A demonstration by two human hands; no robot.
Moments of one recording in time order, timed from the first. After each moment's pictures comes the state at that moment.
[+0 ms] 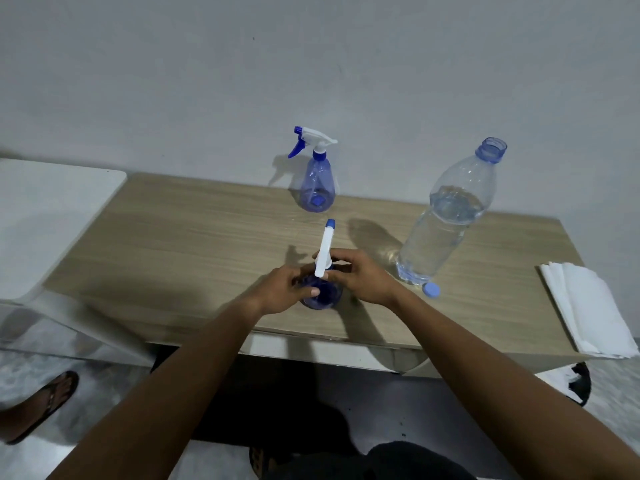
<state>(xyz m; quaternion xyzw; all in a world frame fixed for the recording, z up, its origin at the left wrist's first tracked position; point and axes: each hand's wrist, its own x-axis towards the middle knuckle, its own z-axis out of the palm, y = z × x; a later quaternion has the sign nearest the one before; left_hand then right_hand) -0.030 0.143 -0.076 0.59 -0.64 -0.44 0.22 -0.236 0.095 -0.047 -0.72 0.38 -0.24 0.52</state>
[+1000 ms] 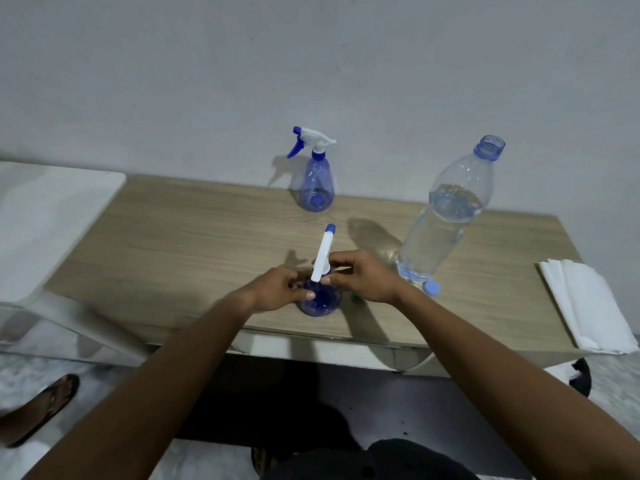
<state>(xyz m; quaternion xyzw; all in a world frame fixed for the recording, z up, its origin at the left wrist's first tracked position) -0.020 0.144 -0.065 0.58 -0.64 -0.47 0.17 -0.242 0.093 -0.041 -0.75 0.36 -0.20 0.51</state>
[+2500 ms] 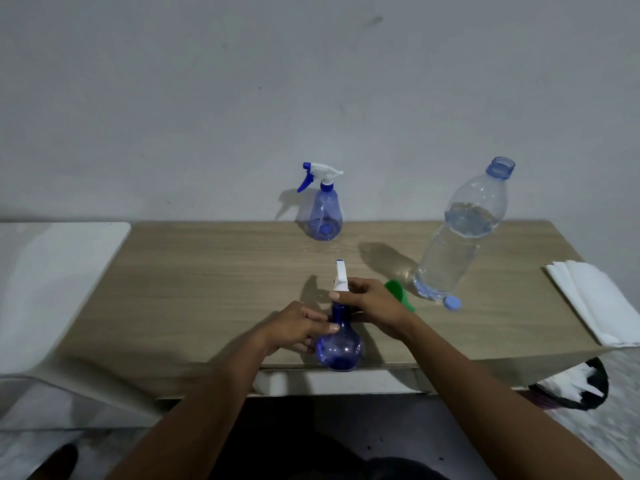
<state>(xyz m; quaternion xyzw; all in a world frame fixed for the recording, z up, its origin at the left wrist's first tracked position) 0.007 0.153 -0.061 0.56 -0.50 -0.64 0.17 -0.192 0.120 -0.039 -0.50 0.49 -0.27 0.66</state>
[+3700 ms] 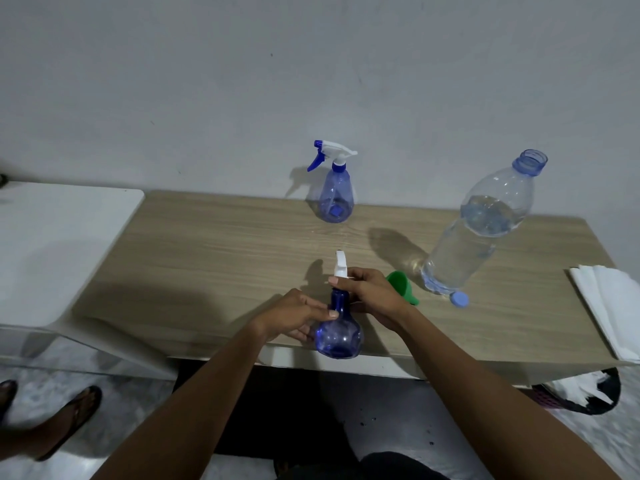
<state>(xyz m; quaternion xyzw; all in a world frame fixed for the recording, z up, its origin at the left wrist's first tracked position) -0.004 0.159 -0.053 0.60 -0.45 -0.64 0.18 -0.192 0.106 -0.052 -0.47 0.50 -0.24 0.68</state>
